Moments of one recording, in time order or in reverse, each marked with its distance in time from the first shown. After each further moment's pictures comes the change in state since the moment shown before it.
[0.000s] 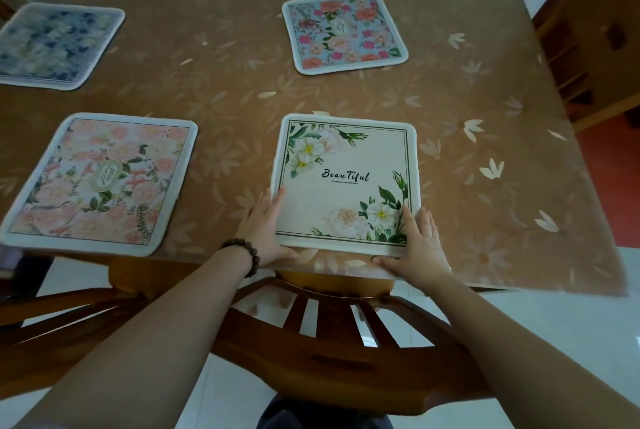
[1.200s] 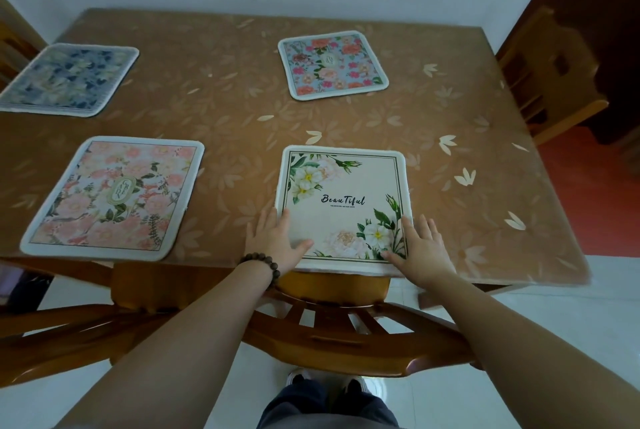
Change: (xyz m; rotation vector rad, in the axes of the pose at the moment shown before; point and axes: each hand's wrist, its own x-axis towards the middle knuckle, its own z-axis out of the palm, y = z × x) left_hand -0.036 0.040 0.003 0.171 0.097 -0.078; right_hand -0.030 0.005 -0.031 -0.178 0.000 0.035
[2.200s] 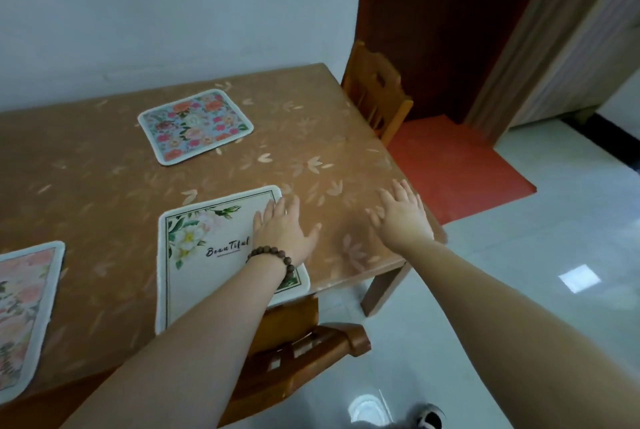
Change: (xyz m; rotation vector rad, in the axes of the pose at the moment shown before) left_hand 0.001 0.245 -0.022 0.115 0.213 0.401; right_hand -0.055 0.126 -0.121 0.077 0.382 0.232
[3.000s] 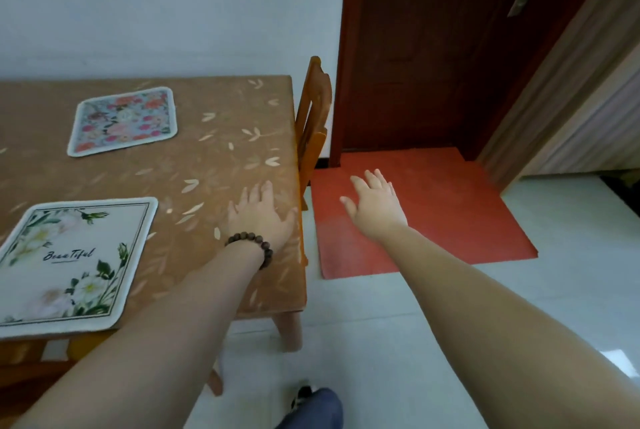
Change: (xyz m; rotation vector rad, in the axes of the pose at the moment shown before) left_hand 0.139 0.302 0.050 0.020 0.113 -0.364; right_hand 0.184 0.276 -0.094 0.069 -0.083 -0.321
